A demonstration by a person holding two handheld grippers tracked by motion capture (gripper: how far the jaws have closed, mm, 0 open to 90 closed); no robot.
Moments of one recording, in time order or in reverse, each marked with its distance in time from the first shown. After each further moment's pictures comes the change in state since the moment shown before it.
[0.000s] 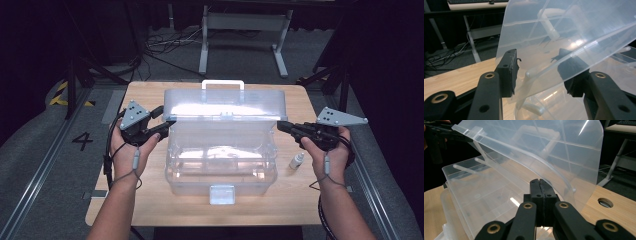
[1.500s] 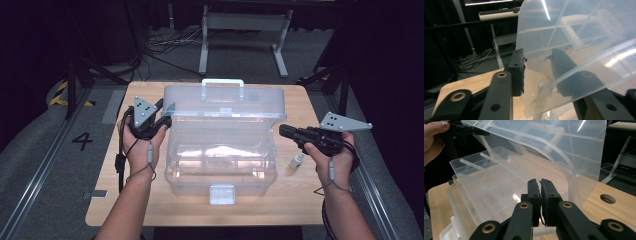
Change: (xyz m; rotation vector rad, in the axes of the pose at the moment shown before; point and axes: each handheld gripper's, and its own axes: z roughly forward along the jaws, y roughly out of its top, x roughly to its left) left arm -0.006 -0.001 0.022 -0.064 0.197 0.015; right arm 0.004 -0.008 -0.010 0.010 0.017 0.007
